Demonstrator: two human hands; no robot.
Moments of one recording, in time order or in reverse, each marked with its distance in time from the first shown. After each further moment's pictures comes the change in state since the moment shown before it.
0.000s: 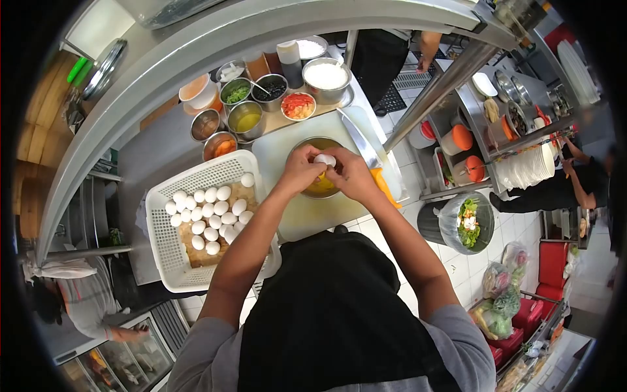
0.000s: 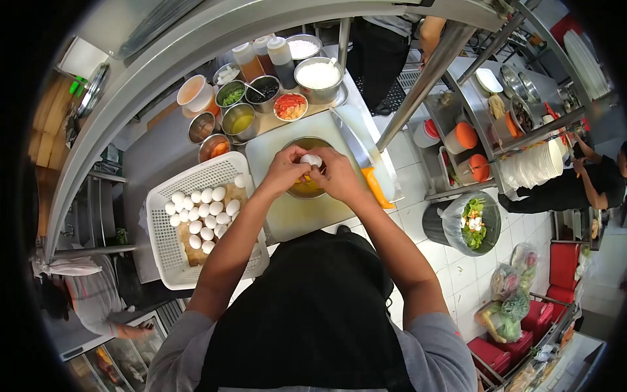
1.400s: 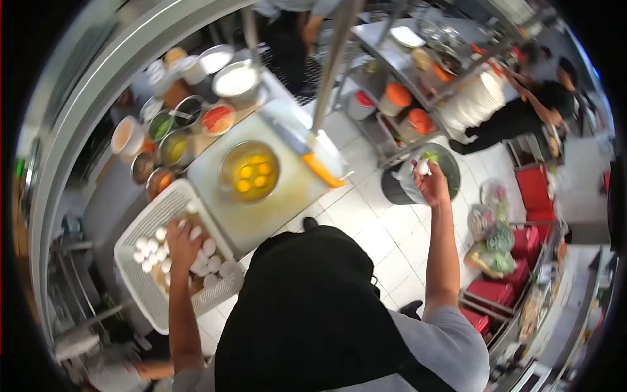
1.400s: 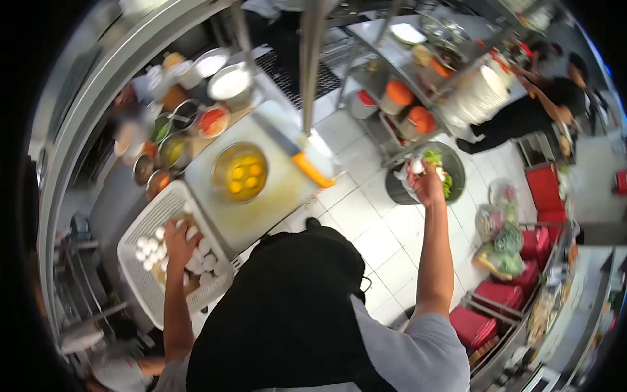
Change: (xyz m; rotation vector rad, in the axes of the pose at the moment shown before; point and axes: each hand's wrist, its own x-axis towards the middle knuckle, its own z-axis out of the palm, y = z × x) left_hand -0.132 -0.070 -0.164 1.347 0.158 0.296; right_hand -0.268 0.151 -0.244 1.170 0.791 0.575
